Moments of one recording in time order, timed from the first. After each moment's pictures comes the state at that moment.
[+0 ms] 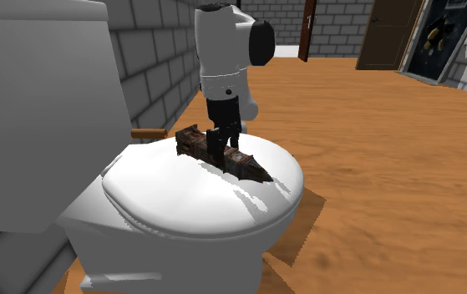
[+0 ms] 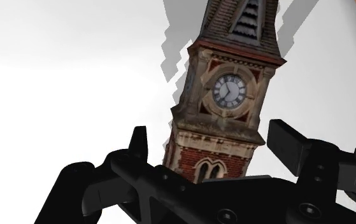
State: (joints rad) arm -0.24 0.08 0.82 -1.70 0.02 1.82 1.90
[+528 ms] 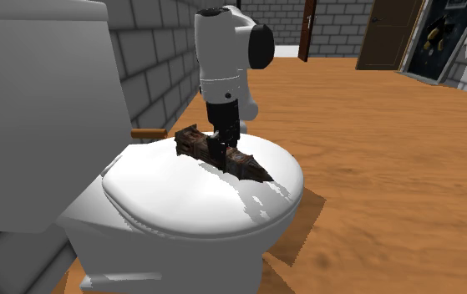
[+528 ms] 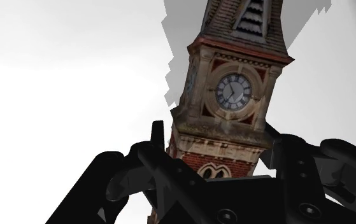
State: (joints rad) arm -0.25 0.08 0.82 -1.72 0.02 1.84 1.89
